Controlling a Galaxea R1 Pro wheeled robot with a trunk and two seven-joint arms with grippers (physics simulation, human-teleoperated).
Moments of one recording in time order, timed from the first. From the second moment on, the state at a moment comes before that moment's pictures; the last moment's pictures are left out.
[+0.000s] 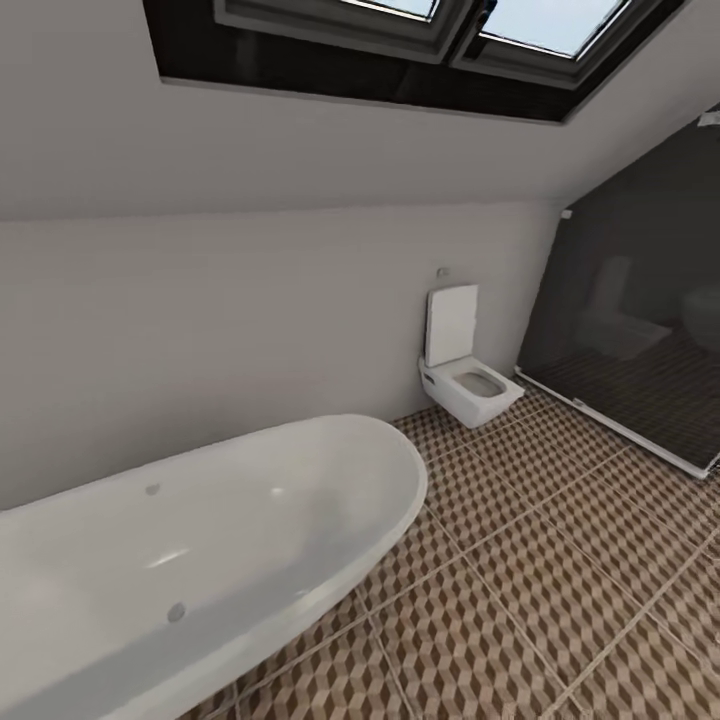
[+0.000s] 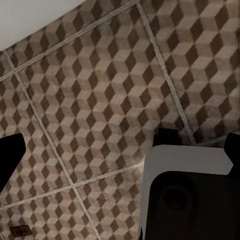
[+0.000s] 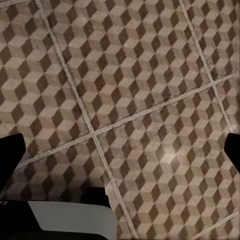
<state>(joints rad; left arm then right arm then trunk) -0.39 0.05 -1.29 -0.03 1.30 0.02 0.20 -0.35 0.05 0.23 0.00 -0.05 -0.29 -0.22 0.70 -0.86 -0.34</state>
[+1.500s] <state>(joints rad) -0.39 0.05 -1.29 -0.03 1.30 0.02 0.20 -0.35 0.05 0.23 0.00 -0.05 -0.29 -0.22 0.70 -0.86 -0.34</state>
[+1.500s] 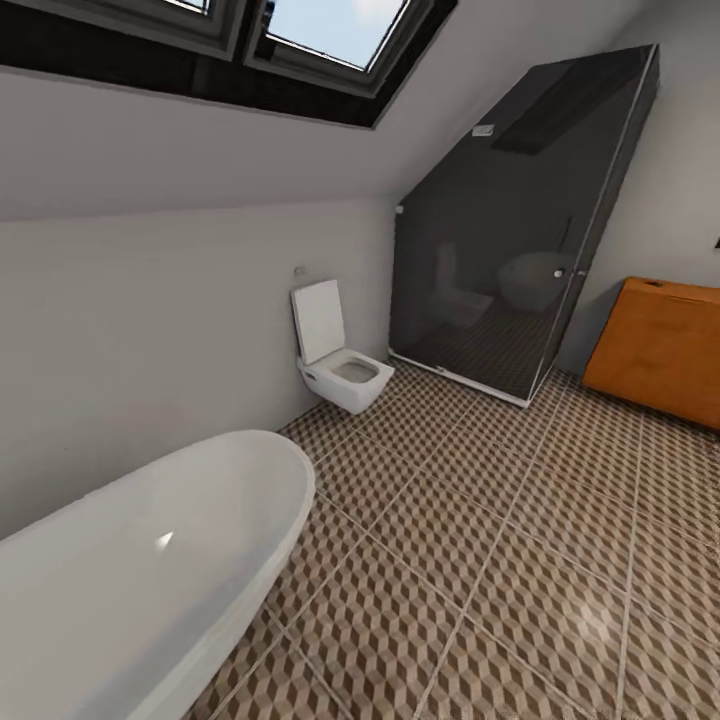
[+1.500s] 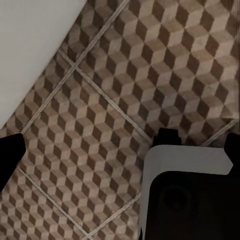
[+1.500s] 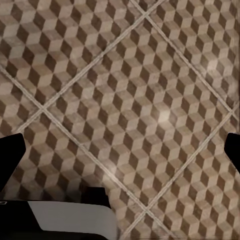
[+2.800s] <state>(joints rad) -0.39 0.06 -1.29 -0.03 1.30 0.03 0.20 -0.35 0.05 0.23 0.00 -0.05 -0.29 -0.22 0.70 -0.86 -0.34</state>
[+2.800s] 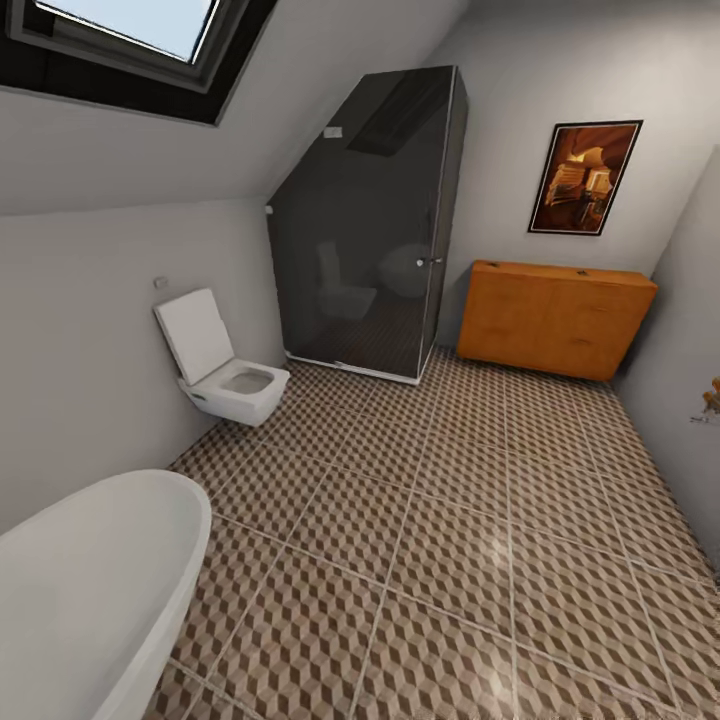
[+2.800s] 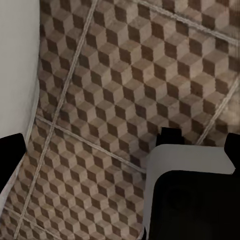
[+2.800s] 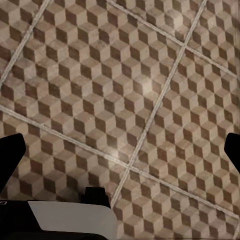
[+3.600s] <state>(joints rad) -0.38 0.18 -1.28 -0.01 1.30 -0.01 0.19 -0.35 0.05 0.23 0.00 -0.05 -0.29 -0.22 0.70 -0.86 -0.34</state>
